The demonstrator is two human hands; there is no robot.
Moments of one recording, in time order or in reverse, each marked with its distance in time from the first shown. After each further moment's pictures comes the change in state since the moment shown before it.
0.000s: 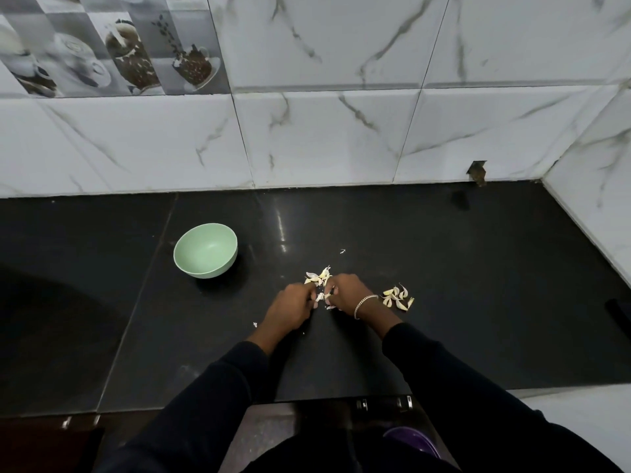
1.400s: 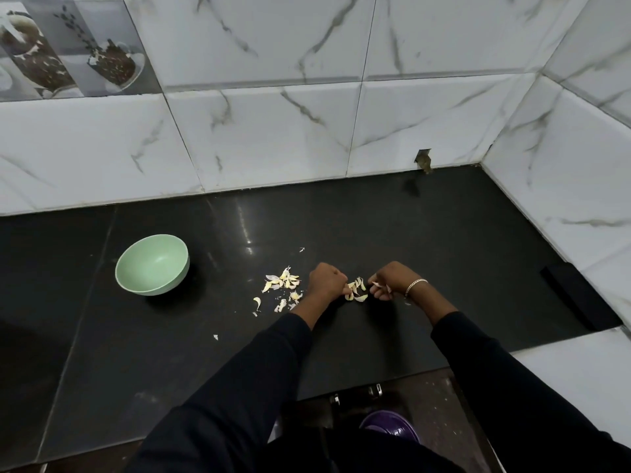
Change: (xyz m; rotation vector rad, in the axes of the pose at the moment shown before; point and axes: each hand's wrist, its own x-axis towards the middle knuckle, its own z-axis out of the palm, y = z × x) left_hand 0.066 0.149 0.049 -0.759 -0.086 -0.379; right_hand -0.055 0.115 -0.102 0.645 0.020 0.625
